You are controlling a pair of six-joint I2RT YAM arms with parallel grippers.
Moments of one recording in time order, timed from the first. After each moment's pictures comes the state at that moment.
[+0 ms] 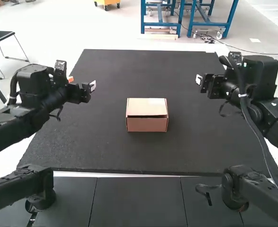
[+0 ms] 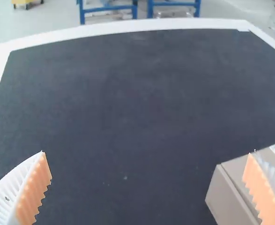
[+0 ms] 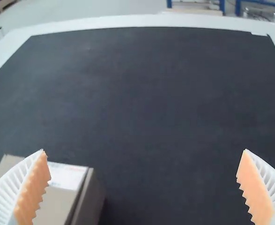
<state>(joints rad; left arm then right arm) -0.15 0.75 0.43 0.14 0.14 -0.01 0.22 0.63 0.61 -0.25 0.01 0.09</state>
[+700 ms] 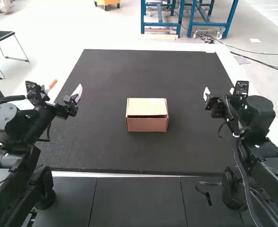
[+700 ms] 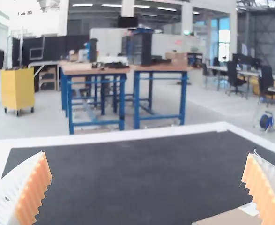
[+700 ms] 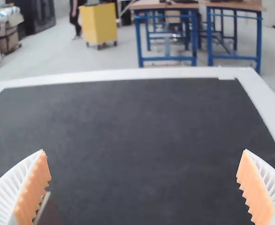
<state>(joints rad) 0.01 0.20 0.11 0.33 0.35 -0.12 0.10 0.35 0.16 0.19 0.00 0.06</state>
